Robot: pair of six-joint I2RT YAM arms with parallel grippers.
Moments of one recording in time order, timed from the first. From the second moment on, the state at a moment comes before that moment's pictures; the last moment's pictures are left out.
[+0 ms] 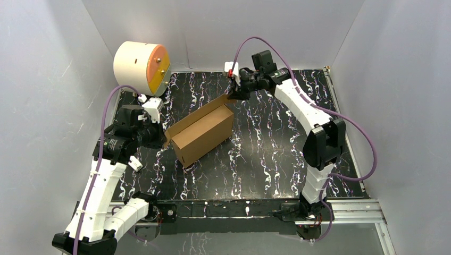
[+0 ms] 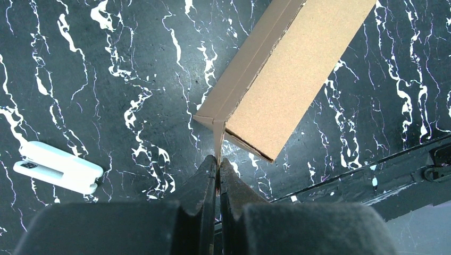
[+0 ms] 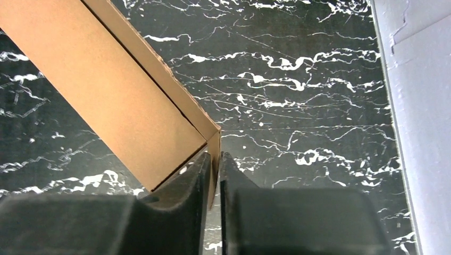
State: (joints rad) left arm -0.25 0.90 1.15 -1.04 0.15 -0.09; right arm 0.48 1.87 1.81 -0.70 -0.82 -0.78
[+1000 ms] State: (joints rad) left arm -0.24 1.04 1.13 -0.82 0.03 -0.36; right arm 0.80 1.61 1.57 -0.61 0.18 -0.05
